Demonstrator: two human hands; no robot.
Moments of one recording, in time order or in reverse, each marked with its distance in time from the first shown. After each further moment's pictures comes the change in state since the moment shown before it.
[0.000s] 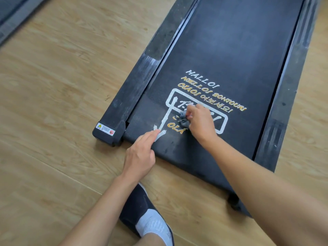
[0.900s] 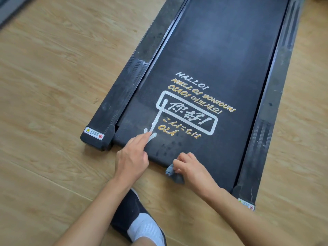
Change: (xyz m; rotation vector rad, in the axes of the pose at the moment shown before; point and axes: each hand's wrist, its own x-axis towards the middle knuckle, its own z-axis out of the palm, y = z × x) left_hand 0.004 0.013 -0.002 0.110 0.016 -0.007; right_hand -0.147 0.015 0.011 0.023 -0.288 -0.306
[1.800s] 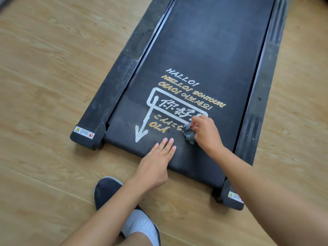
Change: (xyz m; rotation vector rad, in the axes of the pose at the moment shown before) left_hand -0.009 0.058 0.049 0.233 -0.444 0.379; right_hand 0.062 0.090 -0.060 0.020 0.280 0.405
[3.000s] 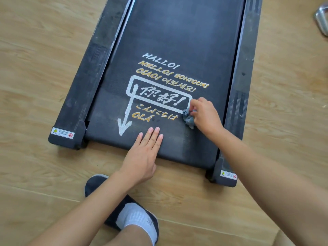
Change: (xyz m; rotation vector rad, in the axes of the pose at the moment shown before) left_hand -0.003 -0.004 0.005 0.340 -0.102 0.055; right_hand -0.012 0.035 -0.020 -0.059 0.043 0.081
